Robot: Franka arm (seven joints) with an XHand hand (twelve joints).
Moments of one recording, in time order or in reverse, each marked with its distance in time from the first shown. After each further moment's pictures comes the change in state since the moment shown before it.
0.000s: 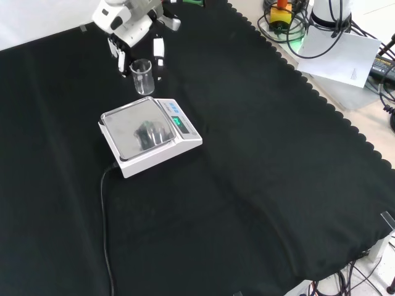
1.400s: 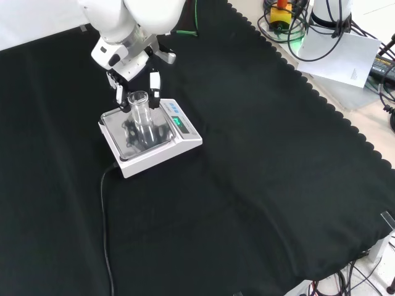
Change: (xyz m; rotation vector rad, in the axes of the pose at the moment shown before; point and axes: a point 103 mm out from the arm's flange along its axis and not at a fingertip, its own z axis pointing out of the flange) arm 0.012 0.057 0.062 -0.013 0.024 -0.003
